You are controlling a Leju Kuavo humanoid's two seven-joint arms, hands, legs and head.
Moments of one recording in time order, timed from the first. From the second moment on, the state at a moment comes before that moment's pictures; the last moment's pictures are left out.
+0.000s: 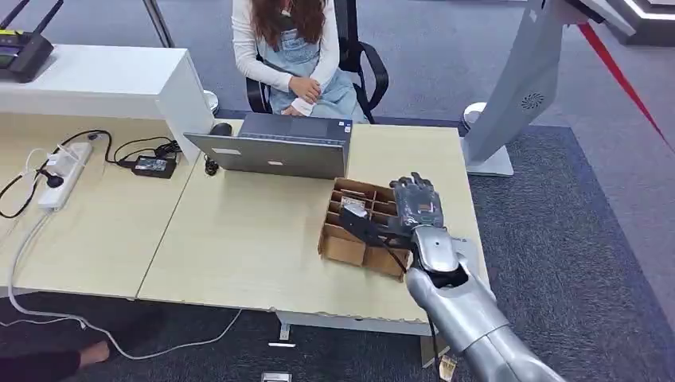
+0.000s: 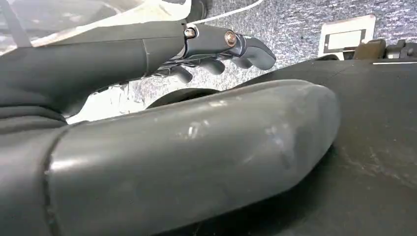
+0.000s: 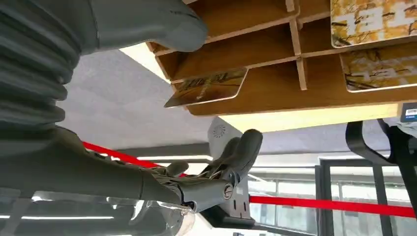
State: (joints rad) left arm -0.20 -0.15 -1.37 -0.18 -0.28 0.08 0.33; right arm -0.64 0.04 0.62 -0.86 1.20 -0.01 0.39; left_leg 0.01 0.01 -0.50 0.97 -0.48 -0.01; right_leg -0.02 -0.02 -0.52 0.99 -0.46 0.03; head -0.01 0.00
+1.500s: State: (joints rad) left arm -0.21 -0.15 -1.37 -0.18 -0.29 0.08 0.33; right arm -0.65 0.05 0.62 -0.82 1.20 -0.05 0.39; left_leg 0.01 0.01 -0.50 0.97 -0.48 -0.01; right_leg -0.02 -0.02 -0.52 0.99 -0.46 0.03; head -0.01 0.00
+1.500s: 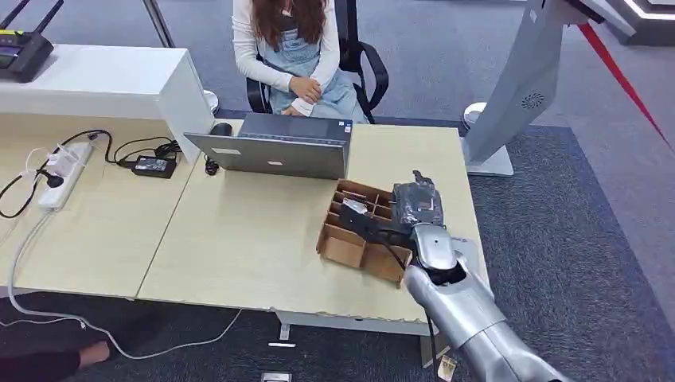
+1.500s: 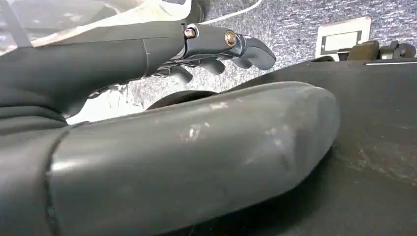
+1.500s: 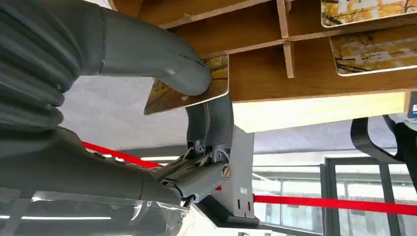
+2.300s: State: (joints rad) left arm -0.20 -0.16 -1.37 -0.18 -0.26 0.07 0.36; right arm -0.39 0.05 0.60 -1.42 1.02 -0.38 0.16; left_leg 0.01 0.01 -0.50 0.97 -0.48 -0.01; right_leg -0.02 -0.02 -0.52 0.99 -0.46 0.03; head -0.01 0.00
